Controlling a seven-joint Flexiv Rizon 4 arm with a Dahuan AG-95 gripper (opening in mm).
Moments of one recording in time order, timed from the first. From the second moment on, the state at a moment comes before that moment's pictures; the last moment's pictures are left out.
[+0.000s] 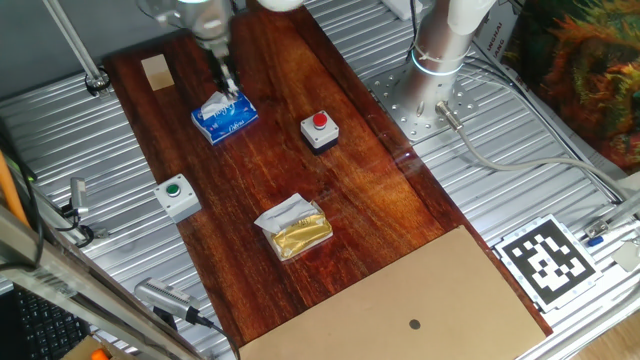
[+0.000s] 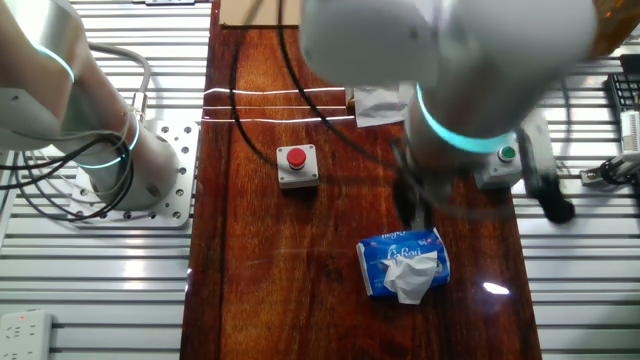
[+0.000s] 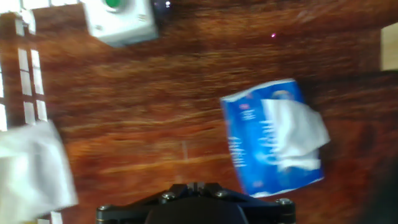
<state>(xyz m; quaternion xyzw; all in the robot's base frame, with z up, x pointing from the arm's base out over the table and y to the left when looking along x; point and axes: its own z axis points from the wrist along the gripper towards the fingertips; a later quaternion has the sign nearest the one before) 0.495 -0.165 0.137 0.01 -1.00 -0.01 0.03</state>
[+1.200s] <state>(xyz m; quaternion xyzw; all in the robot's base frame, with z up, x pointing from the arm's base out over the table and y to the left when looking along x) 0.541 -0.263 0.105 0.05 -1.00 0.00 0.01</state>
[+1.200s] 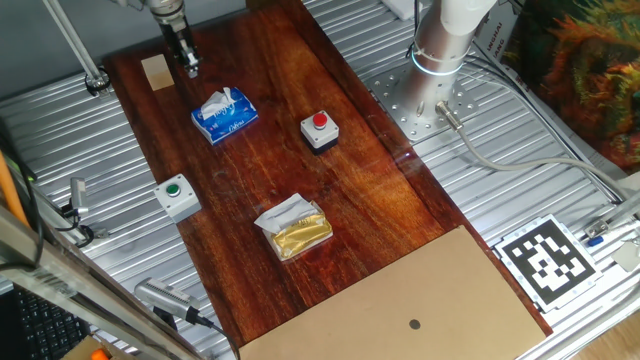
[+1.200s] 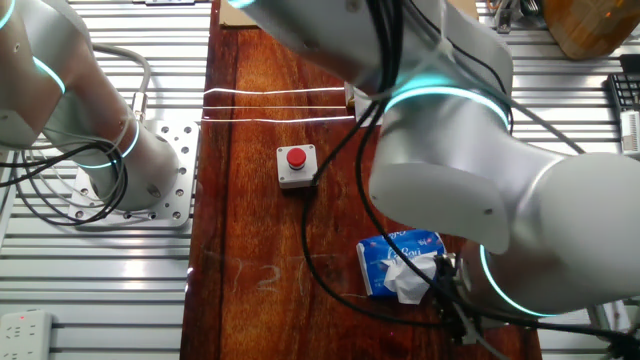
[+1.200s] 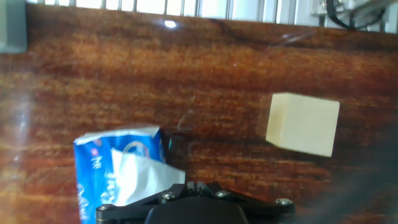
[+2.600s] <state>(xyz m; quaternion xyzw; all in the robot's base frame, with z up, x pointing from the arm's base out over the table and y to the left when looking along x) 0.551 -0.264 0.115 0.03 -1.00 0.00 0.03</state>
